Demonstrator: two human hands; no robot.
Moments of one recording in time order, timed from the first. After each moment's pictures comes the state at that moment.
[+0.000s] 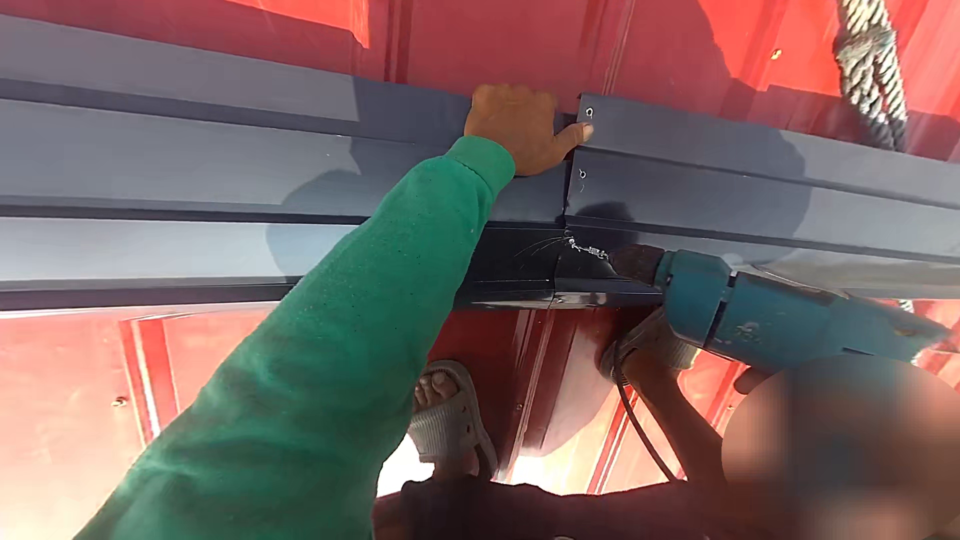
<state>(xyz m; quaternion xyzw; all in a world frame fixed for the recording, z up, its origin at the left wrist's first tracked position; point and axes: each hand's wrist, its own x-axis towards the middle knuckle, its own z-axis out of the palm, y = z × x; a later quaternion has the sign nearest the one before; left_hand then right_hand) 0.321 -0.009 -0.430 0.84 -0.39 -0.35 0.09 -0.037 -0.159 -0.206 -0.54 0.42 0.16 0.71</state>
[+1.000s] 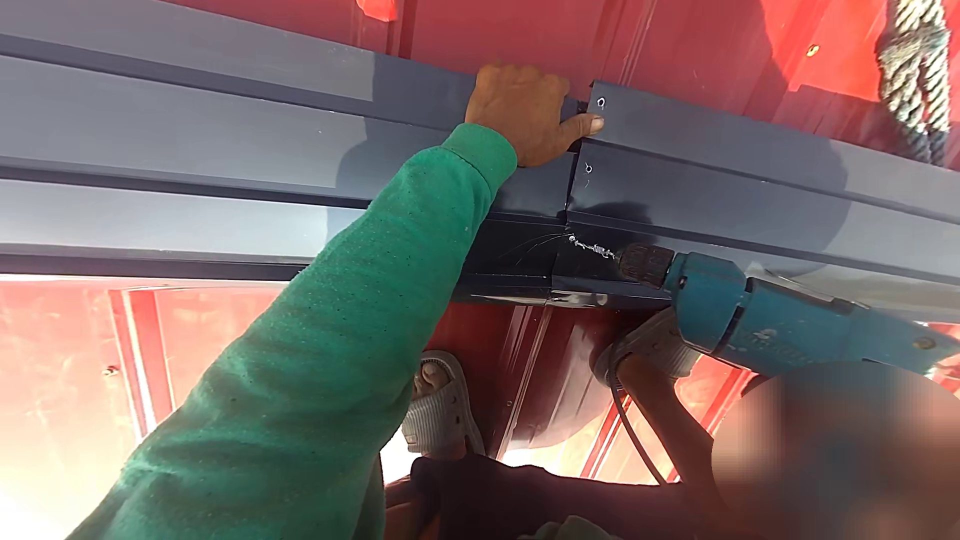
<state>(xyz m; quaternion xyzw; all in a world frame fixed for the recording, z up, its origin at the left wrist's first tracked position) 0.323 -0.009 -0.430 0.85 -0.40 -0.34 0.09 -0.042 -0.181 -0.221 -0.48 0.40 0.17 0.76</state>
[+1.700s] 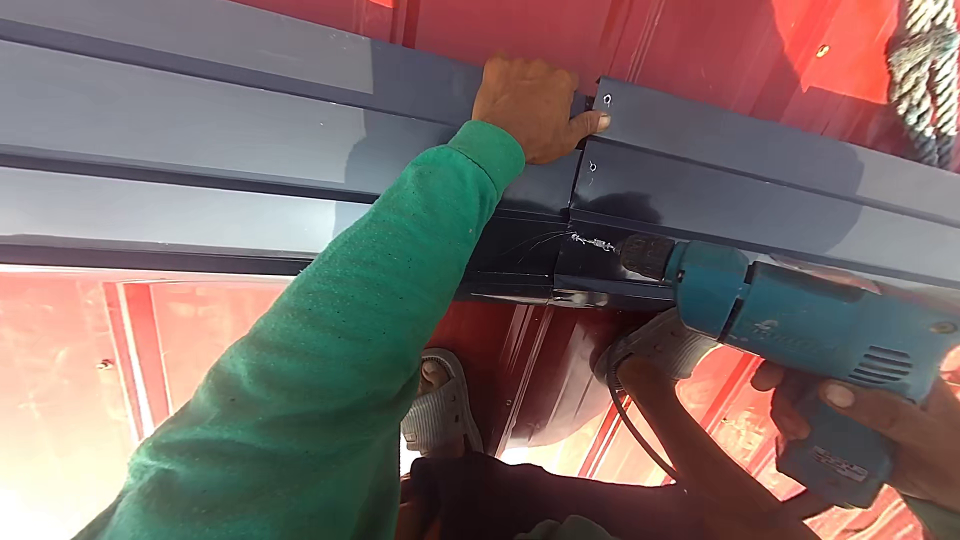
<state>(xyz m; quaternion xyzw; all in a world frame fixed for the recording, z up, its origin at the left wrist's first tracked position) 0.319 -0.010 -0.431 0.85 -0.40 -0.33 0.09 -0.028 -0.208 -0.231 -0.54 0.35 0.22 0.73</state>
